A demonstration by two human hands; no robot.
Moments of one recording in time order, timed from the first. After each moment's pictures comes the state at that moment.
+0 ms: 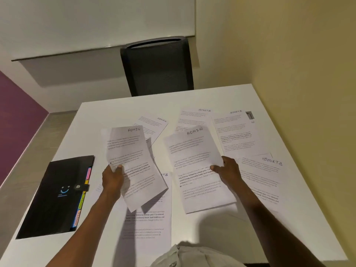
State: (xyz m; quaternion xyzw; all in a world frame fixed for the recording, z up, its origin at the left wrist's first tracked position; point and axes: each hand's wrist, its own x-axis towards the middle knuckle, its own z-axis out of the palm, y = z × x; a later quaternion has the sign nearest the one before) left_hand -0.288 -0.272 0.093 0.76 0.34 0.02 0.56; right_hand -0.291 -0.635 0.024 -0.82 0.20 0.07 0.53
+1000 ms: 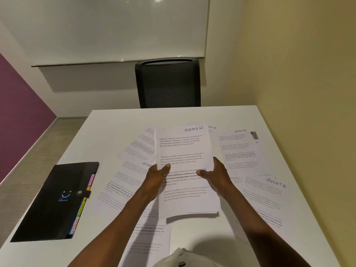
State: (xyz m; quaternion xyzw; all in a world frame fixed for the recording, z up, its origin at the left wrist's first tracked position) left_hand -0.280 -0.371 0.121 0.58 0.19 -0.17 0.78; right_hand -0.265 -0.587 0.072 -0.72 0.11 0.11 0.68
